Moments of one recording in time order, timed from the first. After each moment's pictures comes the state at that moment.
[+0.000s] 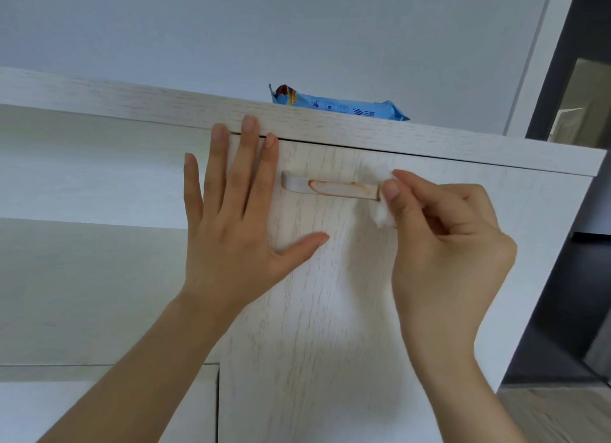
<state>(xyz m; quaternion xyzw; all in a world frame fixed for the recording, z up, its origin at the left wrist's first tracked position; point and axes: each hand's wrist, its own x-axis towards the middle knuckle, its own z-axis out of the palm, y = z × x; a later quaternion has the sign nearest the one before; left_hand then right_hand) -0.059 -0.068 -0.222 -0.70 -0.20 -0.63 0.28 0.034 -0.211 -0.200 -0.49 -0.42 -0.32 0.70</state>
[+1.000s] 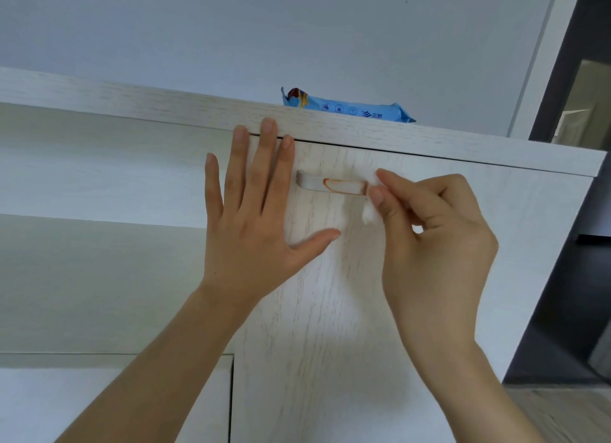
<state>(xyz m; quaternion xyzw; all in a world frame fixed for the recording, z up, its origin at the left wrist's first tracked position) -0.059 -0.070 -0.222 -0.69 -0.21 -0.63 0.29 0.022 -0.212 -0.200 -0.53 -0.46 -0.37 0.61</state>
